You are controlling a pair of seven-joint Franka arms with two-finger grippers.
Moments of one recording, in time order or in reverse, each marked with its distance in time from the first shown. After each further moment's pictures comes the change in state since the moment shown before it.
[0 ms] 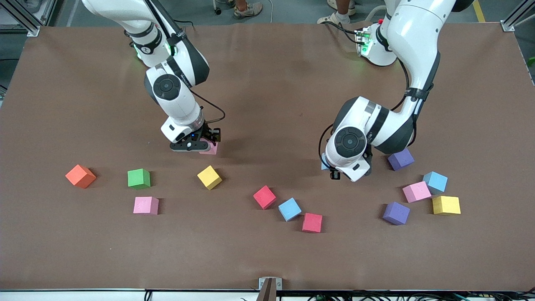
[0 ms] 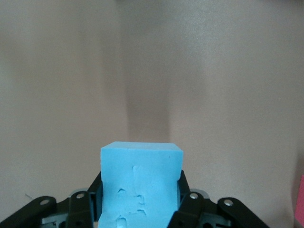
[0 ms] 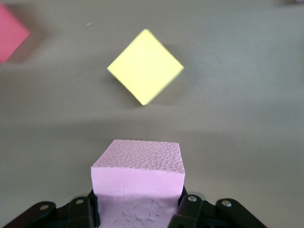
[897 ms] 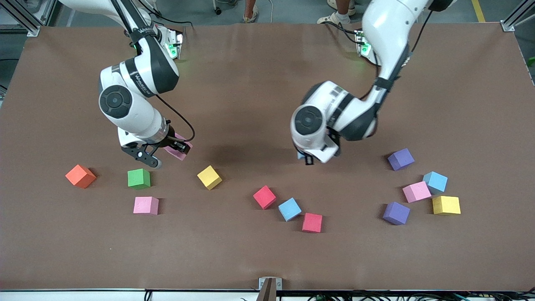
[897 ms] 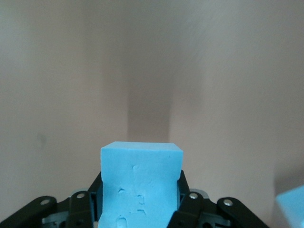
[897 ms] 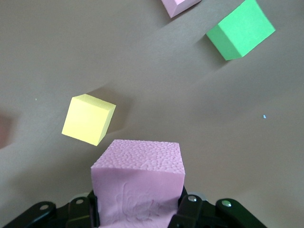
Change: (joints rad) left arm -0.197 0.037 -0.009 0.052 0.000 0.001 -0.339; right arm -0.163 -0.028 -0.002 0.200 0.048 -0.332 0.188
